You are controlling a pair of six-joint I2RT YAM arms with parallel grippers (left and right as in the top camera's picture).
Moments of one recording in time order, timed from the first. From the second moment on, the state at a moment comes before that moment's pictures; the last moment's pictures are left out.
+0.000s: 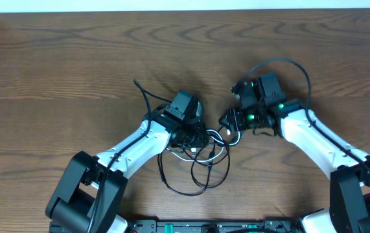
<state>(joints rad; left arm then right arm) -0.56 1.67 0.91 -0.47 0.40 -0.59 0.35 1.63 0.96 -0.44 -0.46 0.19</state>
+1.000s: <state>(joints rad) -0.59 1.77 0.93 -0.52 0.37 -0.59 0.46 1.63 0.93 -0.53 -0.17 0.03</state>
